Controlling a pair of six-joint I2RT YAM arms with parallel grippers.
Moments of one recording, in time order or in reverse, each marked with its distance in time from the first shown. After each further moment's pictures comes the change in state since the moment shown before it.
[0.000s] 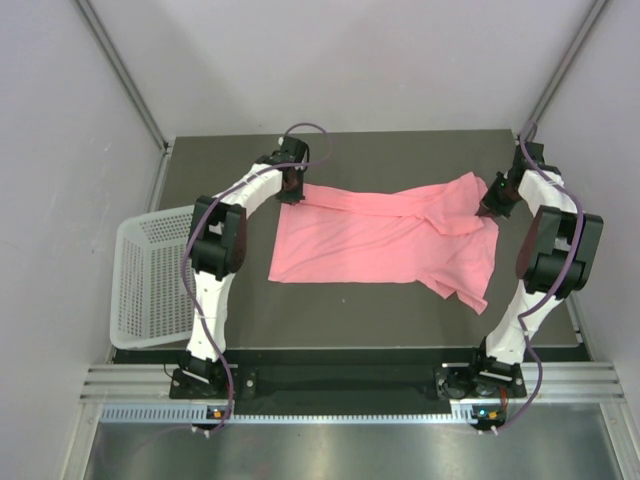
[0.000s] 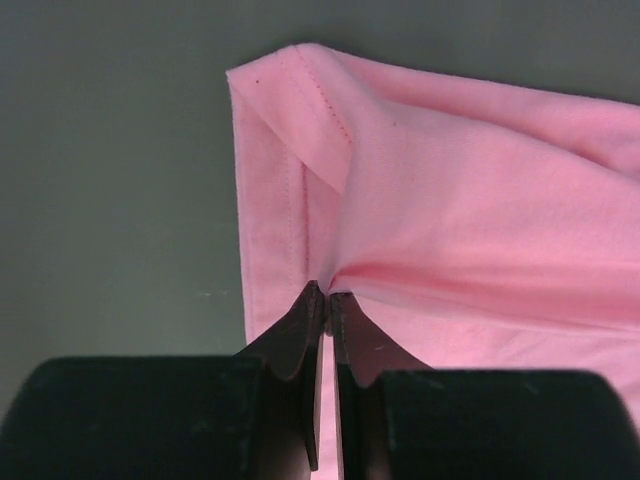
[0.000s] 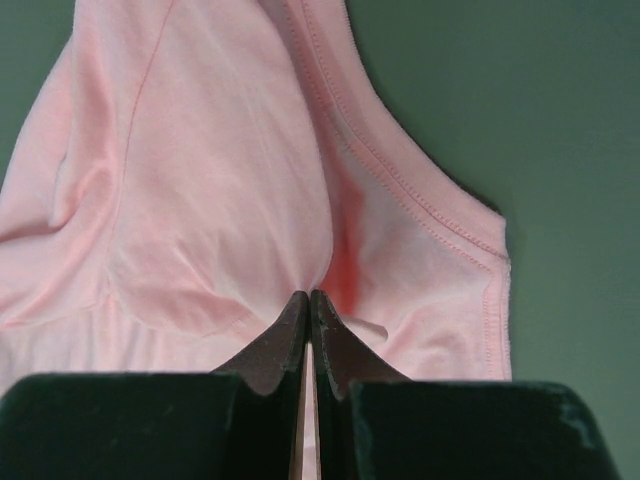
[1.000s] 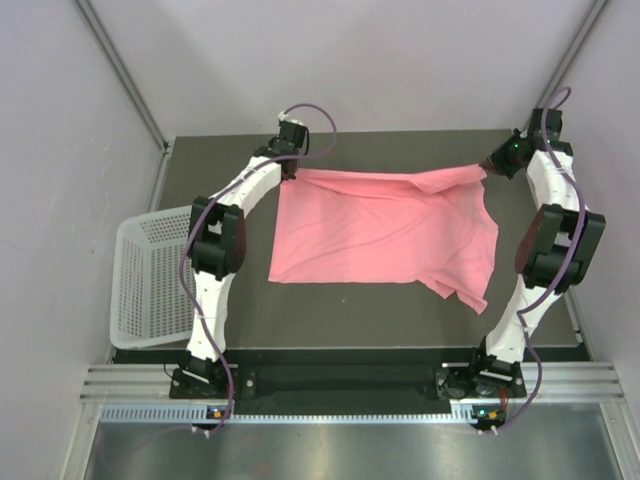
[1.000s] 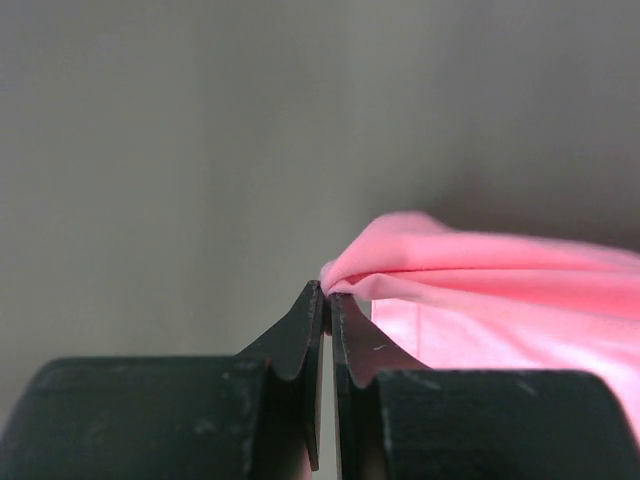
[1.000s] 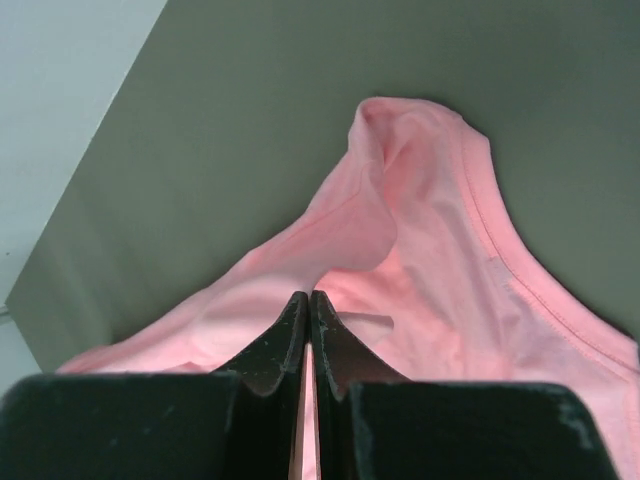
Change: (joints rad) left arm 0.000 -0.002 0.095 0.095 -0.312 0.220; right arm -0.010 0.046 0.265 0.101 -0.085 0.240
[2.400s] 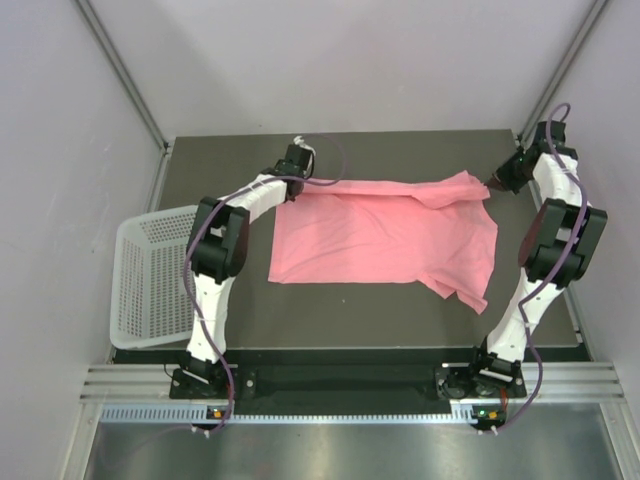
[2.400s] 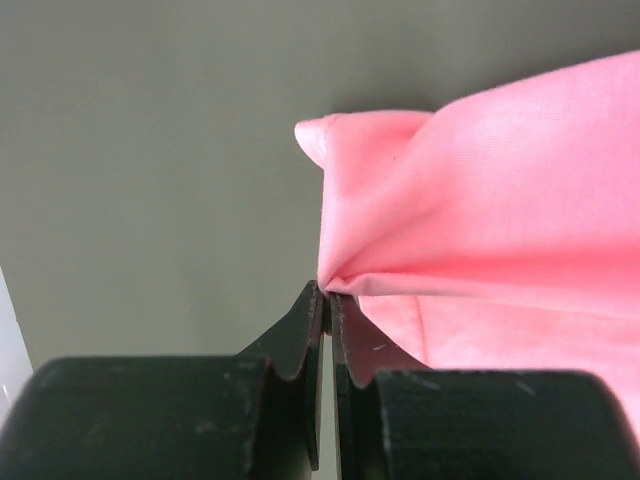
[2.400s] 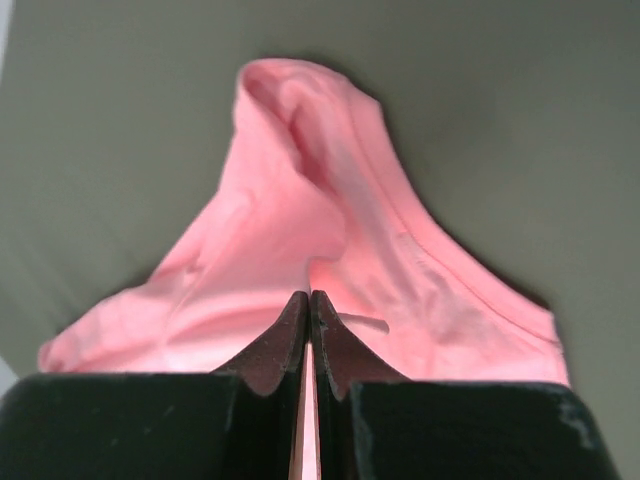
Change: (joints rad) left arm -0.033 -0.028 -0.236 0.193 -0.029 0.240; right arm -0.059 0.083 0.026 -0.107 -0.022 -0.042
